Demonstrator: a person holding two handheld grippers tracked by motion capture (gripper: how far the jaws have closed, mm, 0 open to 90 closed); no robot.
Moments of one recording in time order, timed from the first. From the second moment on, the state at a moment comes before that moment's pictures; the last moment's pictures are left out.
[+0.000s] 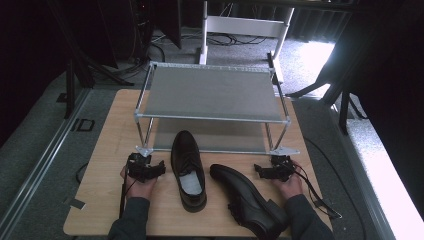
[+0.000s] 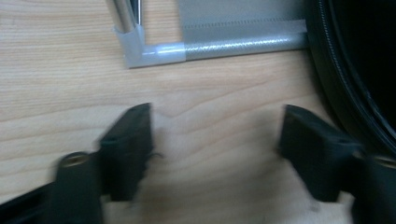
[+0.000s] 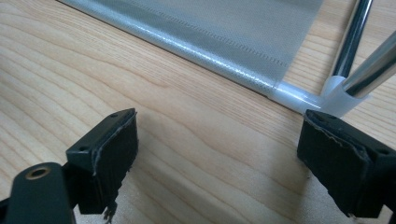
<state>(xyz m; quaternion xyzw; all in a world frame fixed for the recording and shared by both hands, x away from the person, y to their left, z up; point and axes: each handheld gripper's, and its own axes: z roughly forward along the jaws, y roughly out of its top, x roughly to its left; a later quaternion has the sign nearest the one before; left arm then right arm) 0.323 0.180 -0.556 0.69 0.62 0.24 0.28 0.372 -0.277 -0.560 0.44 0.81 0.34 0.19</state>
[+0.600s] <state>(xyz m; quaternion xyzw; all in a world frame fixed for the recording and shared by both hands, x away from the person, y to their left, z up) 0.265 0.150 -0.502 0.71 0.54 0.19 0.40 0.366 -0.280 -0.560 0.44 0.81 0.34 0.19</state>
